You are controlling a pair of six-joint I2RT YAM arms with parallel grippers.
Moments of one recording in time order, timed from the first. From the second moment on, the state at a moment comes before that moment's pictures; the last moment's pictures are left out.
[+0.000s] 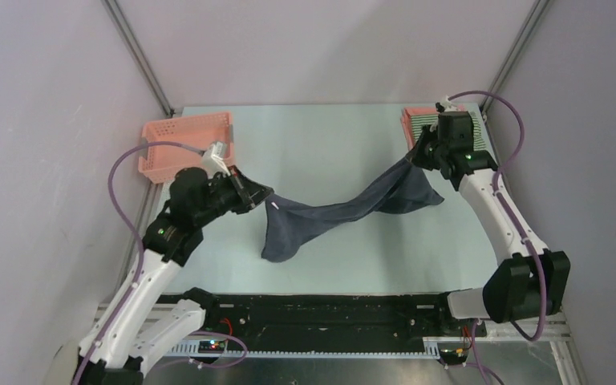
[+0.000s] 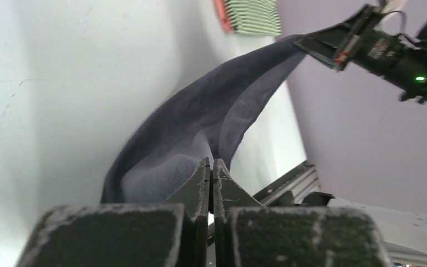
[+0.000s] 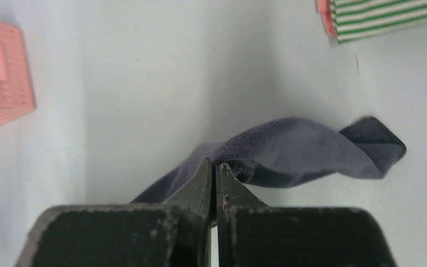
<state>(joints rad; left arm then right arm) -0.40 0.76 0.88 -0.41 0.30 -0.74 0.16 1.33 1.24 -0.49 -0.09 0.42</state>
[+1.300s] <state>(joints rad) -0.49 0.92 0.66 -0.48 0.06 -0.65 0.90 1.15 0.72 -0.32 -0.10 0.45</state>
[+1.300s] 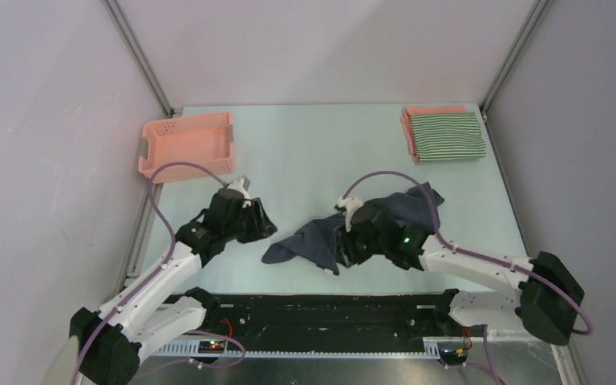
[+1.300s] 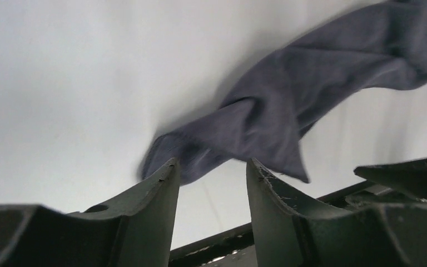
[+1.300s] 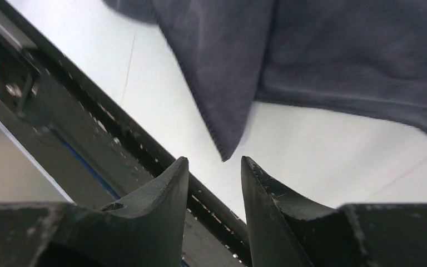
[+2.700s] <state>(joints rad) -0.50 0.93 0.33 -0.34 -0.01 -0.77 1.15 1.44 0.63 -0.09 0.20 0.55</state>
